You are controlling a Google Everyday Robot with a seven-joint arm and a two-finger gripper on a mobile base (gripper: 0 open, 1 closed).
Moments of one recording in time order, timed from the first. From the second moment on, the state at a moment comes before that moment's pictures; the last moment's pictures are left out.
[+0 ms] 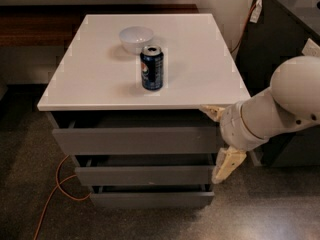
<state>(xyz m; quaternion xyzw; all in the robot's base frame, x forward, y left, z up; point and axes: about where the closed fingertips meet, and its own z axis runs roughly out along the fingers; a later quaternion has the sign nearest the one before) 0.451 -0.134 0.793 -0.72 0.64 0.04 0.26</state>
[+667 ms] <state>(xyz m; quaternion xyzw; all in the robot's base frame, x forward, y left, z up) 0.473 -0.121 0.739 -0.74 0.61 0.05 0.26</state>
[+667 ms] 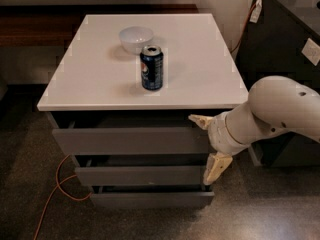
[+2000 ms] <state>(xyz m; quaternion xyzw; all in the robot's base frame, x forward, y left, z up) 0.547 -0.144 0.678 -0.72 0.64 0.00 0.26</state>
